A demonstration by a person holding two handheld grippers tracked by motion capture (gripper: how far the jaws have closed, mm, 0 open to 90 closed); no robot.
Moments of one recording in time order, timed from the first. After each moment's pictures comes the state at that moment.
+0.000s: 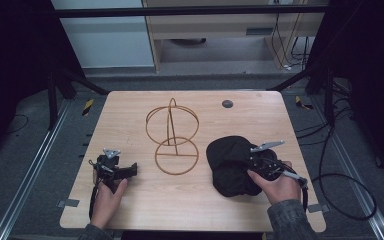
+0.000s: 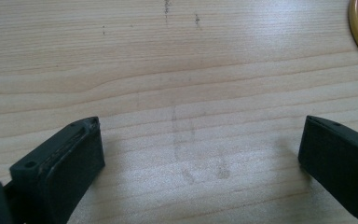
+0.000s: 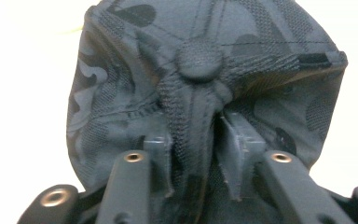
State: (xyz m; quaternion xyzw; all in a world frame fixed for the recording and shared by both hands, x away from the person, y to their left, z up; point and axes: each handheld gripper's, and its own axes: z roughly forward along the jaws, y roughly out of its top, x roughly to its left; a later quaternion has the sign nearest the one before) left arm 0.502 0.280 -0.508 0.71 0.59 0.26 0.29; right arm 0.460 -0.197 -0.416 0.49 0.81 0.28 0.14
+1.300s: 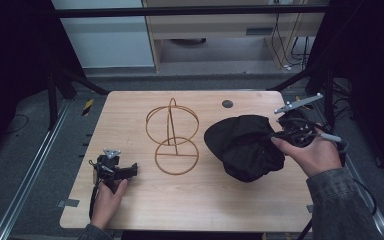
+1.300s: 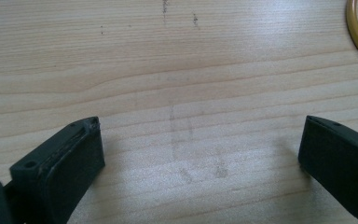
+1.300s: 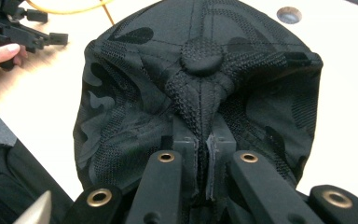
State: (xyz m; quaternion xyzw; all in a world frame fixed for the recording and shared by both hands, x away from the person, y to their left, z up) left arm 0.502 0.279 -0.508 0.71 0.59 0.25 0.29; right arm 0.465 -0.225 -0.269 0.44 0.83 0.32 0.11
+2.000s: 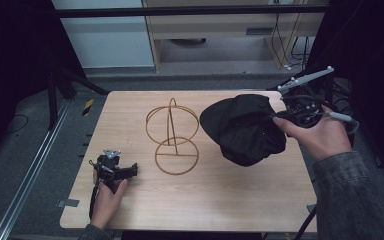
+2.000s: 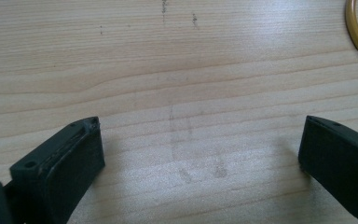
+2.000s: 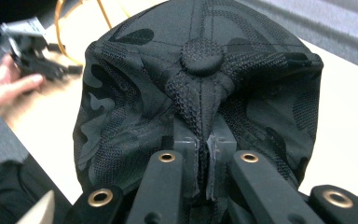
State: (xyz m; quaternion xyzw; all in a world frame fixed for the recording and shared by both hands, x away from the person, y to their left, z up) left arm 0.502 0.279 -0.508 0.71 0.59 0.25 0.29; right arm 0.468 -0.217 -0.213 0.42 0.82 0.36 0.14
